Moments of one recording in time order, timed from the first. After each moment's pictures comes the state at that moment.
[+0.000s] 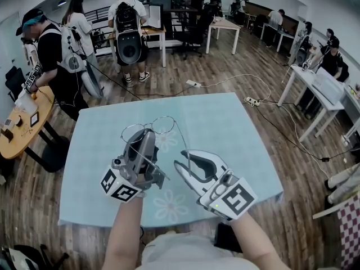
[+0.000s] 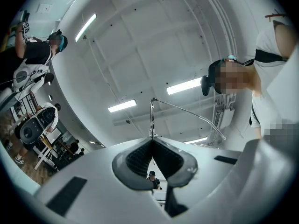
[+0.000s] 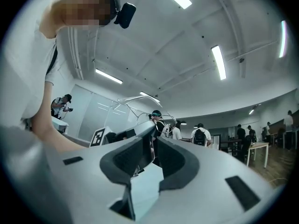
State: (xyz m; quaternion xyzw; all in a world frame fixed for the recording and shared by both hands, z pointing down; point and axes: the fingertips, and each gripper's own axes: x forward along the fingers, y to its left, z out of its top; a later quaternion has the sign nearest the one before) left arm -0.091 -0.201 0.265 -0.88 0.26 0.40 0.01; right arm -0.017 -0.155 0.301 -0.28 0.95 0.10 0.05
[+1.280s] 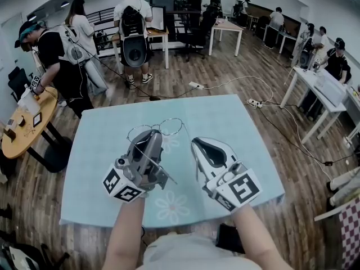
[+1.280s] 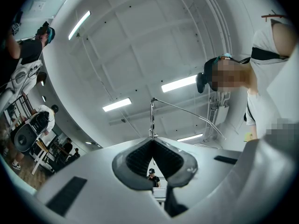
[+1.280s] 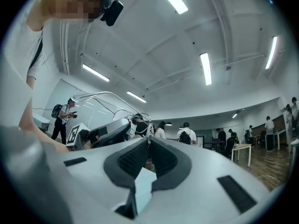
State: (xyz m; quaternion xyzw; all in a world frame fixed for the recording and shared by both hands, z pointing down) left arm -0.084 -0.193 0.256 -0.89 0.24 0.38 0.04; right arm 0.010 -0.197 0.289 -0.37 0.92 0.10 0.06
